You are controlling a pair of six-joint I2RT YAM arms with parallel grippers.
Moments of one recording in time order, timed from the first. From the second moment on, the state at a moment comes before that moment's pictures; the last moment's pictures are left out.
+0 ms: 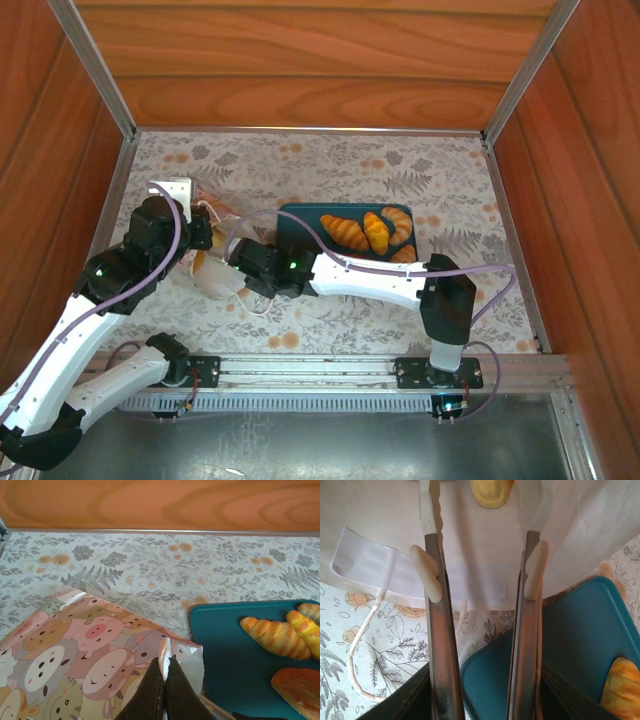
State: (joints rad) left arm -0.58 0.80 1.08 -0.81 -0.31 -0.36; right arm 1.29 1.84 1.49 -0.66 0.37 -0.05
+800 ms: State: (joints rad) left arm -0.58 0.80 1.08 -0.81 -0.31 -0.36; right arm 1.30 2.08 1.70 -0.74 0.45 -0.03
